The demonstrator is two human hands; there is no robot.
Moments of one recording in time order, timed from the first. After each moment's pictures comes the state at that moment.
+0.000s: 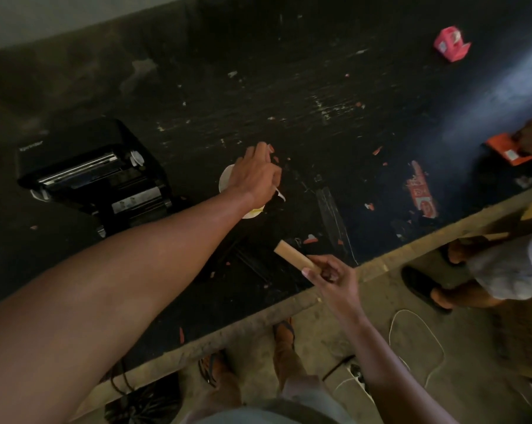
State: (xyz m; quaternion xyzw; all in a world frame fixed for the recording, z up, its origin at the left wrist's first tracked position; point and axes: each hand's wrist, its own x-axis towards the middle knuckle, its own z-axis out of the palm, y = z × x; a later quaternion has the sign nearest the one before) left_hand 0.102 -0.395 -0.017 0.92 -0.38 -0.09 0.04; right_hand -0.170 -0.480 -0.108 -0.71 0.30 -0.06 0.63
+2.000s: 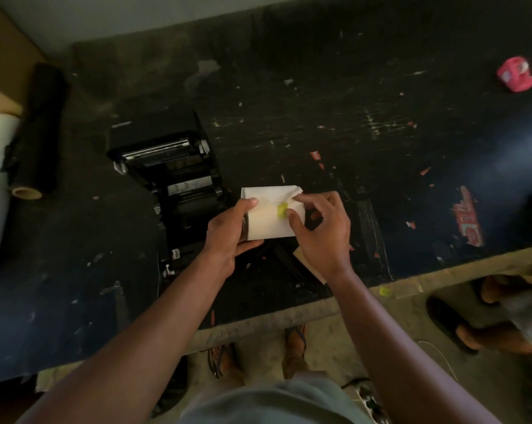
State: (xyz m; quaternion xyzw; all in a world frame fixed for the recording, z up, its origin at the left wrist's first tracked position) left_hand 0.015 -0.243 0.009 0.63 0.26 -0.25 0.68; right_hand -0.051 -0.415 -0.002 -0.85 0.16 -0.16 0.48
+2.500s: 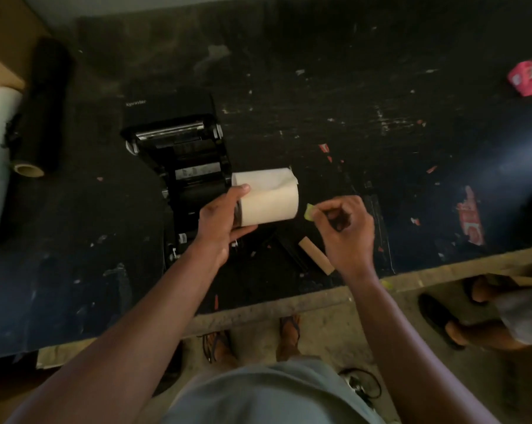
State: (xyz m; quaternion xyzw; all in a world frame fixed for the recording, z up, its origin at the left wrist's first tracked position) left_hand 0.012 -0.216 0.016 0.60 0.27 -0.22 0.72; right_hand -0.077 -0.425 -0.005 -0.82 0.16 -0.18 0.52
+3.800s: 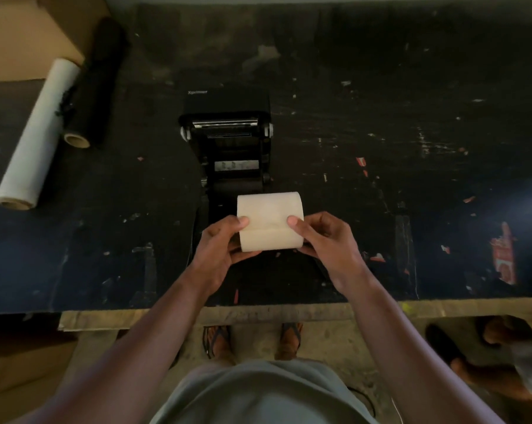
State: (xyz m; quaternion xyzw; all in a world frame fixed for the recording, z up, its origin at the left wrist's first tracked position) left_hand -0.036 -0.132 0.018 0.56 0.20 -0.24 0.77; right_hand -0.053 -0.351 0.035 -0.68 0.22 0.15 0.68
